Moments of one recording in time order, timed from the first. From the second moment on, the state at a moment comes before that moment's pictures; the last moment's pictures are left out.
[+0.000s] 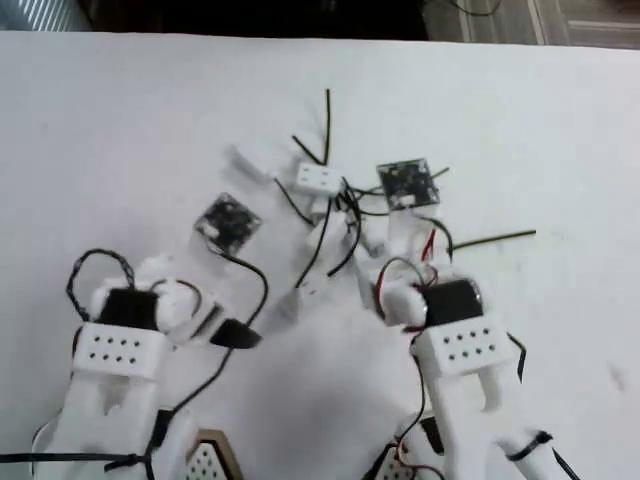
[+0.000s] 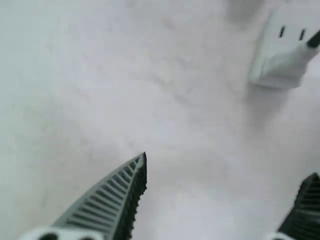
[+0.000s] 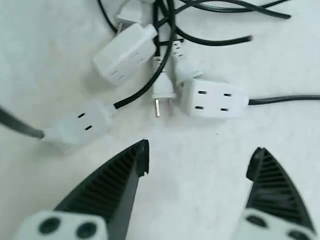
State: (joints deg) left arm 2.9 -50.5 61.1 66.1 -31.2; right arm -15.0 -45.8 50.9 63.7 -1.2
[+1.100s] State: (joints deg) left arm 19.4 1.4 34.9 51.9 -16.7; right arm -2.1 -37.8 50.9 57.9 -1.2
